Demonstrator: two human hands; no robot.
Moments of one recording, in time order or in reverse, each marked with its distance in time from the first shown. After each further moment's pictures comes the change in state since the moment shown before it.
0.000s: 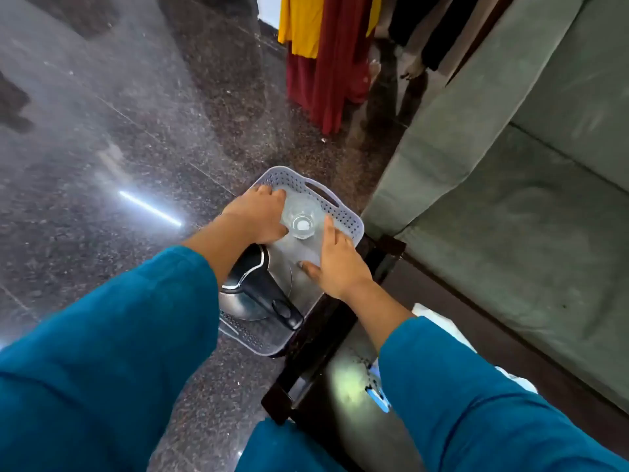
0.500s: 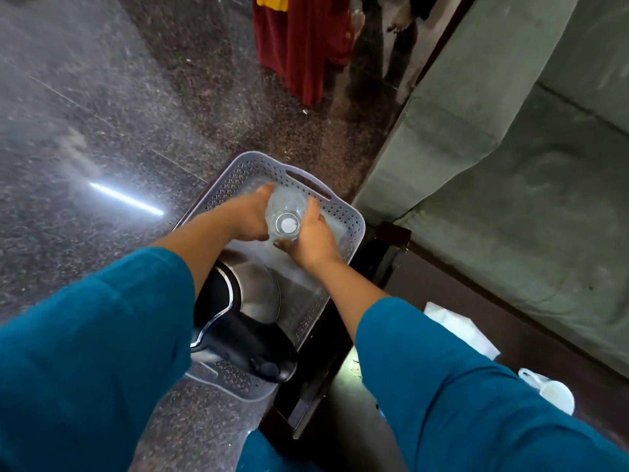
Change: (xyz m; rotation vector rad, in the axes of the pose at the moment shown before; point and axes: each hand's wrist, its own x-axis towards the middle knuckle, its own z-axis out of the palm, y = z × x) left_hand 0.088 -0.013 0.052 -0.259 -0.249 -0.041; right_hand 0.106 0.018 0.049 0.417 0.099 0.285
